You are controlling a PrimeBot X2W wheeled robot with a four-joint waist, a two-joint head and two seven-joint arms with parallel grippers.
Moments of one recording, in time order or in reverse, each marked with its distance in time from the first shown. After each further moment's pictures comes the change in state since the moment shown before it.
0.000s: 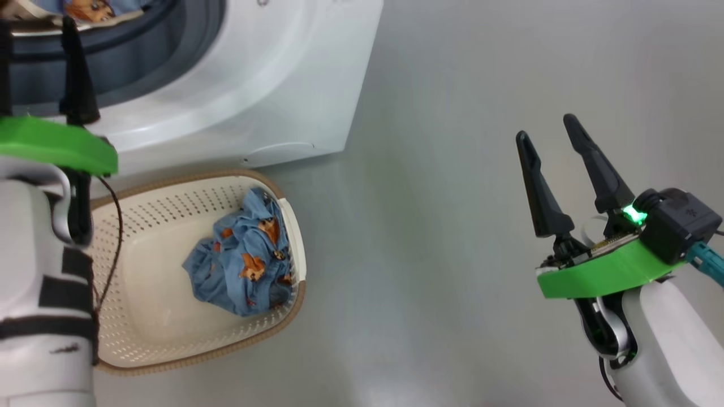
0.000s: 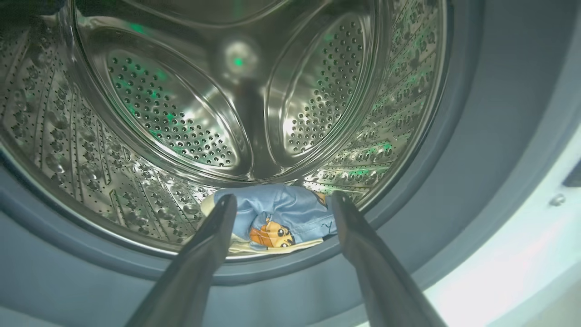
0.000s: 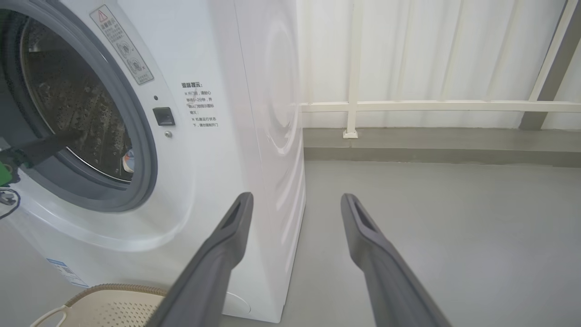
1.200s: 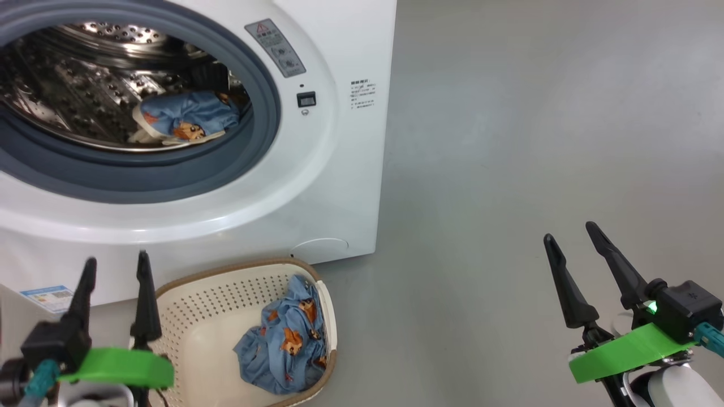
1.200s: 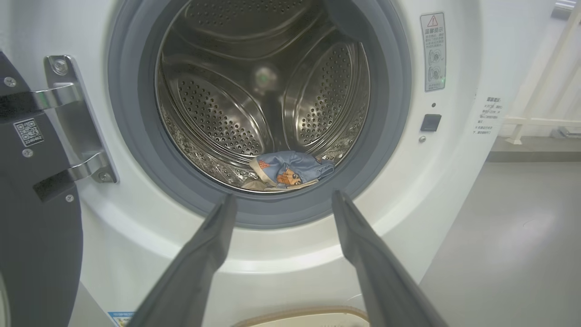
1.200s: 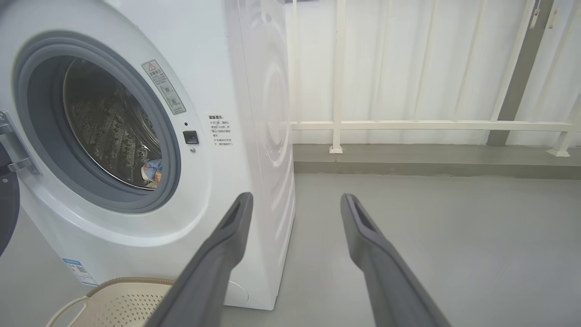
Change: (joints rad) left arm 0.683 -0.123 0.089 -0.393 0.054 -0.026 0.000; right arm 0.268 -0.063 -0.042 0.022 0.002 0.000 0.000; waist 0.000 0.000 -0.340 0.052
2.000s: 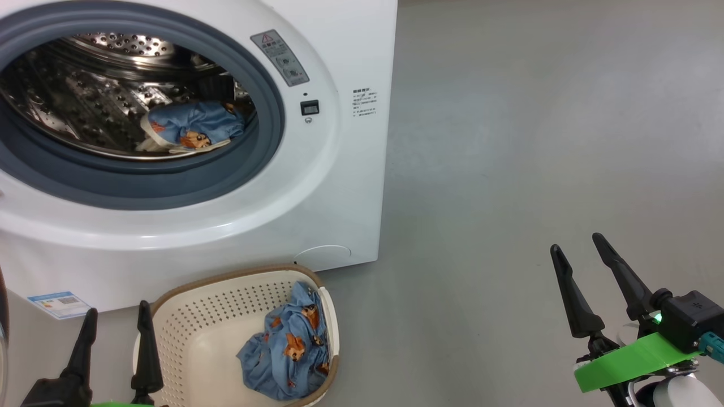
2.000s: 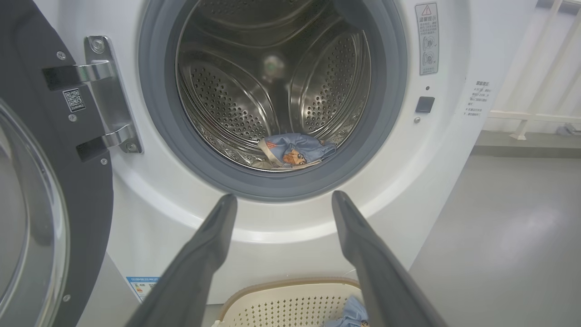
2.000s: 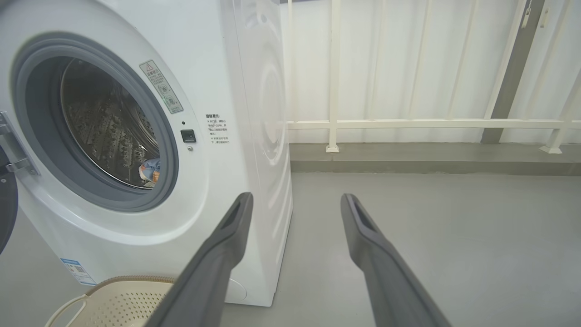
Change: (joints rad) left arm 0.206 -0.032 0.021 -0.142 -0.010 0.002 0.000; right arm 0.041 -0.002 -0.021 -0.002 0.000 0.000 0.000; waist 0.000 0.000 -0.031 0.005
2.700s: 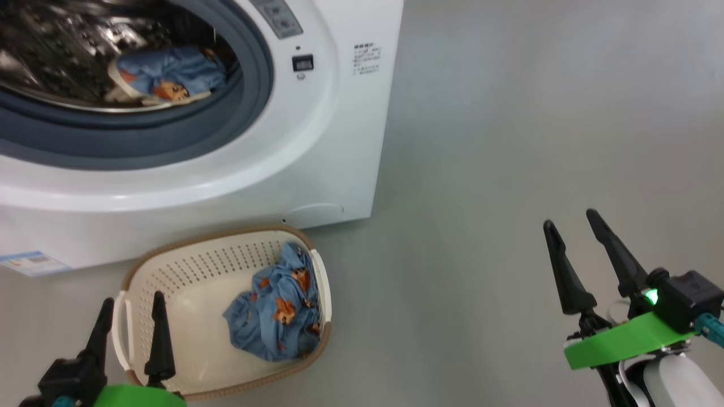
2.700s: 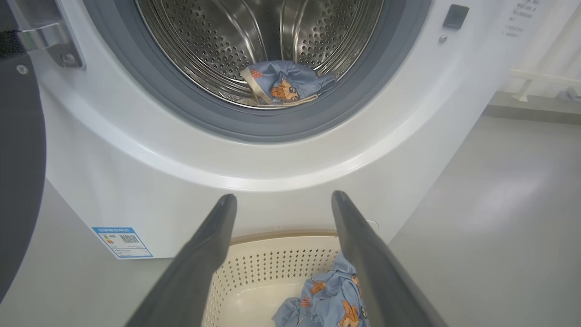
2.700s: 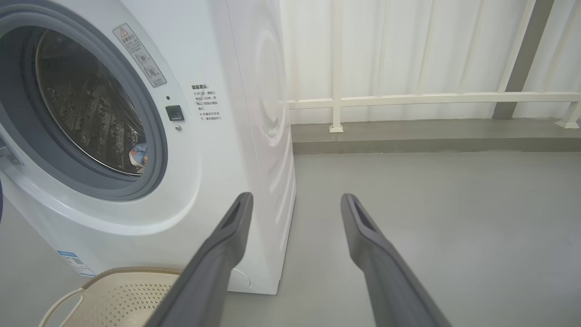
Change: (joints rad) left arm -0.058 0.000 -0.022 0.083 -0.002 0.000 0.000; right arm -0.051 0.031 -0.001 -0.007 0.000 0.000 0.000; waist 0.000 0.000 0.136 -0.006
